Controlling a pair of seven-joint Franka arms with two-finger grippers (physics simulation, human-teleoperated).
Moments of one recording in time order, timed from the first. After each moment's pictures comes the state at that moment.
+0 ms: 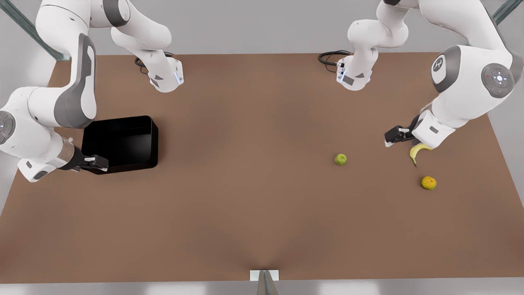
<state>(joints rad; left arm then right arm) -0.12 0.13 0.00 -1.43 -0.10 1.56 -0.16 -0.08 0.29 0.05 -1.37 -0.03 1.62 -0.03</state>
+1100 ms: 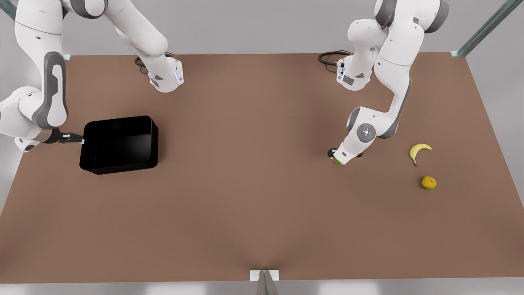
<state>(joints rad) -0.14 0.35 -0.13 -2.35 0.06 2.63 -0.28 -0.62 0.21 0.04 -2.08 -0.04 2.11 -0.51</state>
